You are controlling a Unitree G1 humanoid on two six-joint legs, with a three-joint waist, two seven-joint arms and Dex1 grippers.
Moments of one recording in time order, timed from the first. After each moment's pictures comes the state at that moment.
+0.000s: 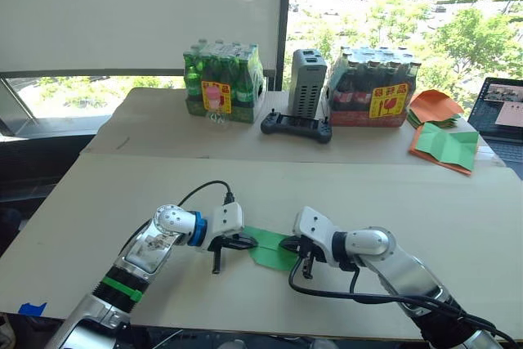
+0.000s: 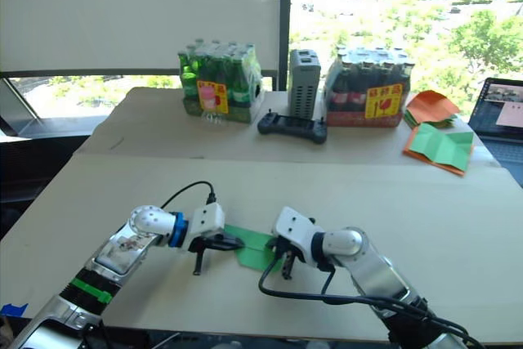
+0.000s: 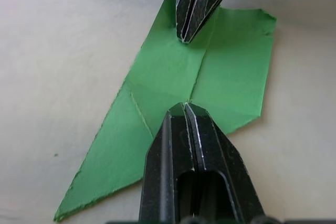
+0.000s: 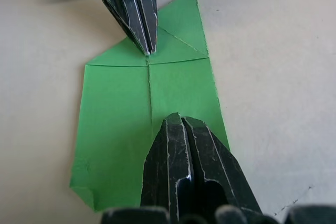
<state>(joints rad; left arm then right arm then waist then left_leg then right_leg) -0.44 0.61 -0.33 0.07 -0.11 0.22 -1.19 -0.32 -0.57 0.40 -0.33 0.08 0.59 0.81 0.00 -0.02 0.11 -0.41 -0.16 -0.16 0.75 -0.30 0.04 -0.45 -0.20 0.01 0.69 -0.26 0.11</state>
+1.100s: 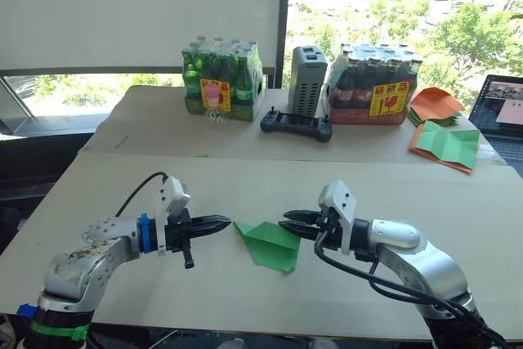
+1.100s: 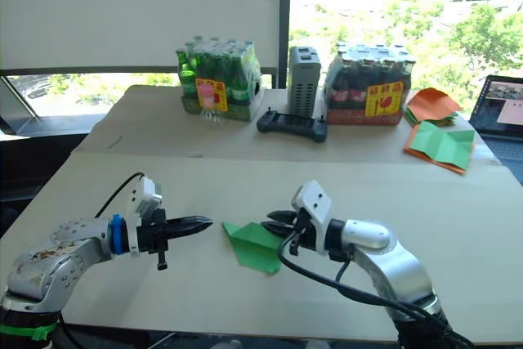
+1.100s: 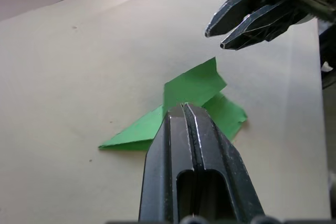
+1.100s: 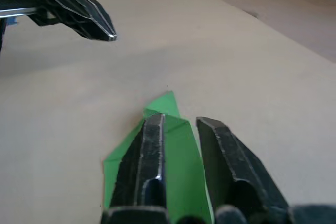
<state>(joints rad) -0.17 0.67 0.13 -0.38 -0.62 0.77 -0.99 -0.26 -0.51 0.10 -0.48 0.38 0.69 0.79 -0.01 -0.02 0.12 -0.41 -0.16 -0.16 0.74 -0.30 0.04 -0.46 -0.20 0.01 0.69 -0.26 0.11</state>
